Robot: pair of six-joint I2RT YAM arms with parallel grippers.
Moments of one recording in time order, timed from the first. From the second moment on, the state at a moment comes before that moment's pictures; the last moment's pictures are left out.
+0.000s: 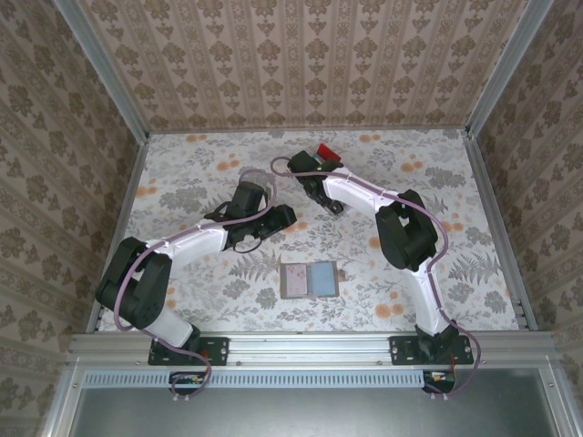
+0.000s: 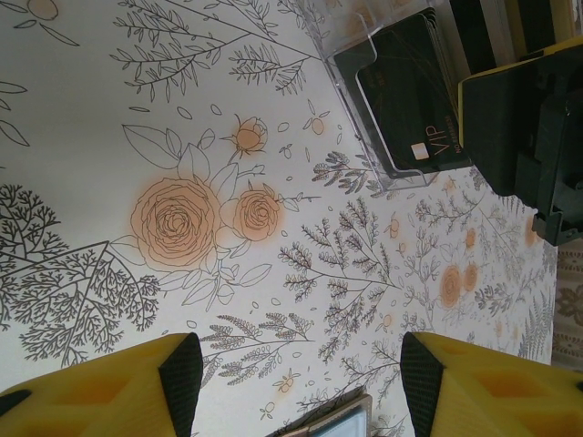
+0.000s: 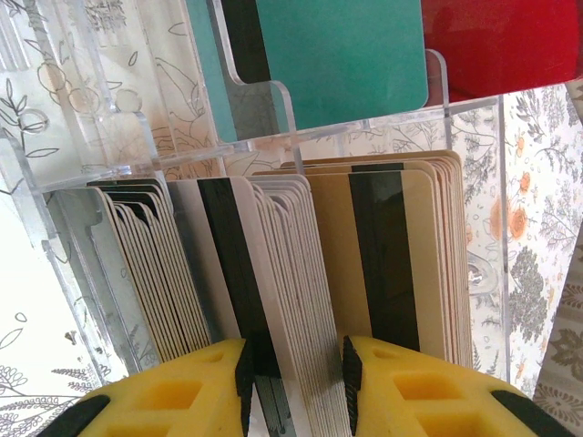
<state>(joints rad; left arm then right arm) -0.59 1.54 0.86 -0.09 0.31 -0.86 0.59 2.19 1.80 -0.89 0.69 -0.05</state>
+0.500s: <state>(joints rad) -0.59 1.54 0.86 -0.09 0.31 -0.86 0.58 2.17 1.79 -0.87 0.70 -0.05</state>
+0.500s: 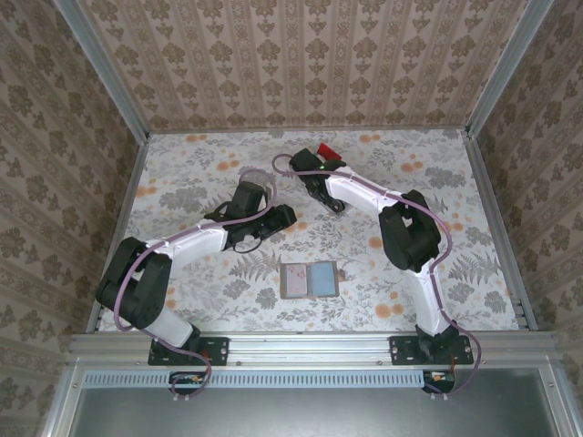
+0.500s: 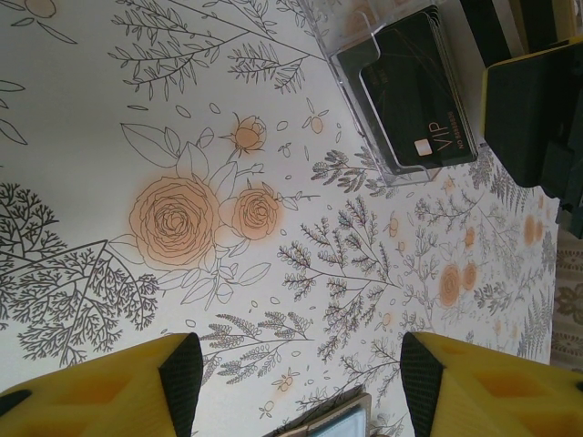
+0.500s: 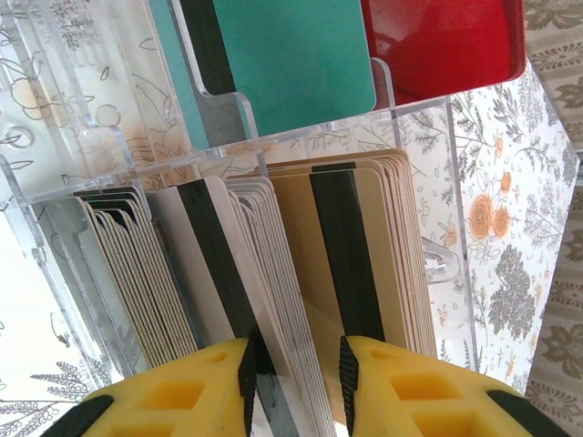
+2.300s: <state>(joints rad) -0.59 1.56 0.86 -0.09 0.32 -0.86 0.56 2.14 1.79 -0.88 0.66 -0.03</state>
